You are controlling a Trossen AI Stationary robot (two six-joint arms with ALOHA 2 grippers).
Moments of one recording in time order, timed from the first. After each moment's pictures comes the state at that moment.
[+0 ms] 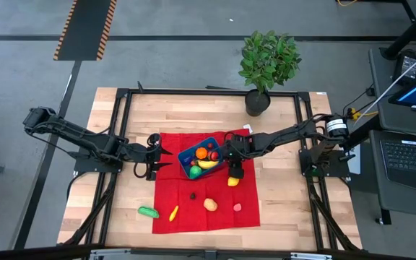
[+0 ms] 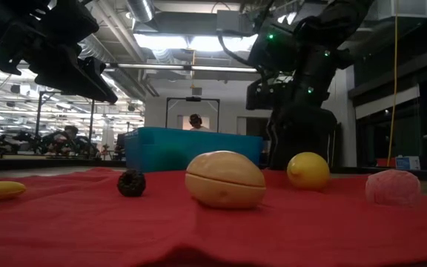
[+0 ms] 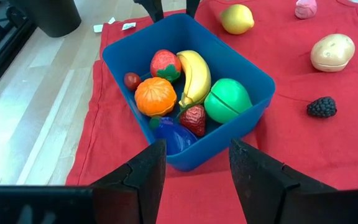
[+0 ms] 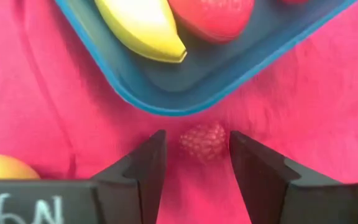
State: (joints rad) left arm -0.25 0.86 0.36 -0.10 -0.33 -0.02; right arm 0.02 1.79 0.97 -0.33 0.09 0.07
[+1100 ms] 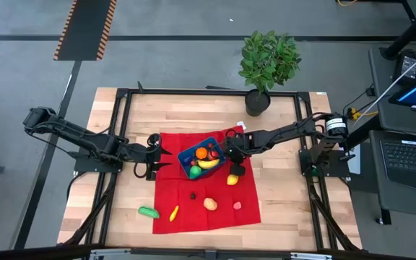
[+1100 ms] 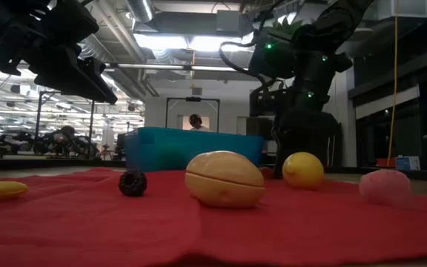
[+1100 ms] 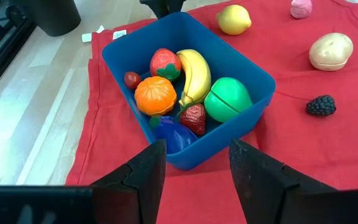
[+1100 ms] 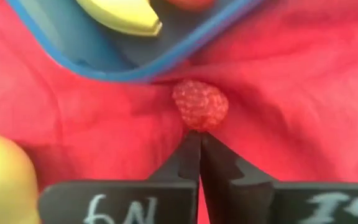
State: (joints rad) left arm -0.25 0.86 0.36 -0.11 -0.33 -0.02; right arm -0.03 1.79 0.97 -0.37 0.05 0.07
